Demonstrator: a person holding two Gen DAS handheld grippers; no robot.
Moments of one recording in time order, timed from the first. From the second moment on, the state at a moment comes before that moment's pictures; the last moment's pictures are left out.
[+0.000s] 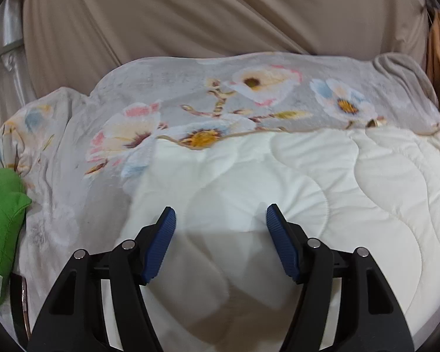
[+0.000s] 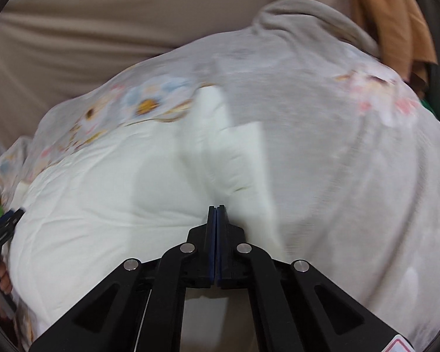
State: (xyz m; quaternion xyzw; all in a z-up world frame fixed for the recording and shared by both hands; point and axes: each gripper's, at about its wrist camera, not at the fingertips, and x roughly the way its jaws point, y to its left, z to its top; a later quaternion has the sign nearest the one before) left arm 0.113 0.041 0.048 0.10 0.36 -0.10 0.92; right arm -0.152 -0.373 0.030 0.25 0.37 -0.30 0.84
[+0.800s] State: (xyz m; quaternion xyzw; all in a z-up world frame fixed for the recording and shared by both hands) left arm 0.209 0.058 0.026 0.04 0.42 -0.11 0.90; right arm -0.052 -0.434 0.018 0.27 0.39 -0.34 0.81
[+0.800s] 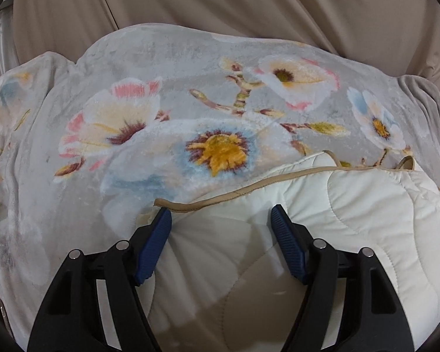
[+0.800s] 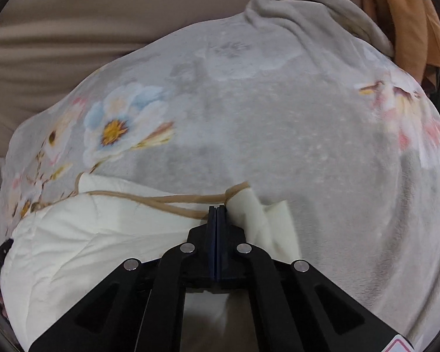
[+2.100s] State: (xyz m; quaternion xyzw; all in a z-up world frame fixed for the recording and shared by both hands) left arm 0.028 0.092 0.132 -0.12 0.34 -0.28 0.89; right arm -0.037 -0.221 0.065 0.19 0.41 -0.04 0.89
